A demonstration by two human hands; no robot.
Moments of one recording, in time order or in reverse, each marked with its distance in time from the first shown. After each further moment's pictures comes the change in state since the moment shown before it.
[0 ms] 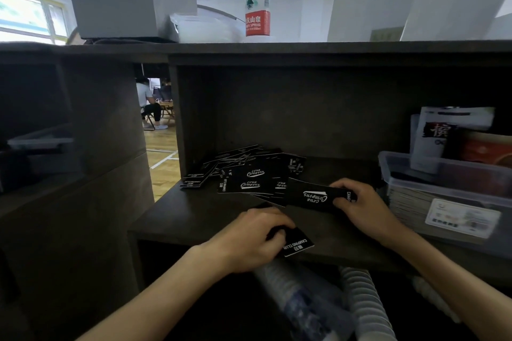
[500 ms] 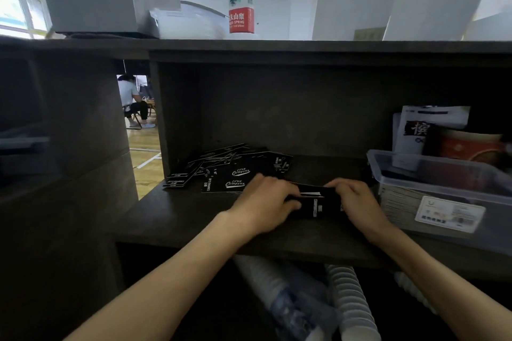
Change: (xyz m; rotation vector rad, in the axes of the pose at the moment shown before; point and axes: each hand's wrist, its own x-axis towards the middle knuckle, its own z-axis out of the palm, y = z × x) left_hand 0.069 0.021 0.001 0.250 0.100 -0.009; right_hand -0.003 0.002 -0.008 0.112 0.099 0.184
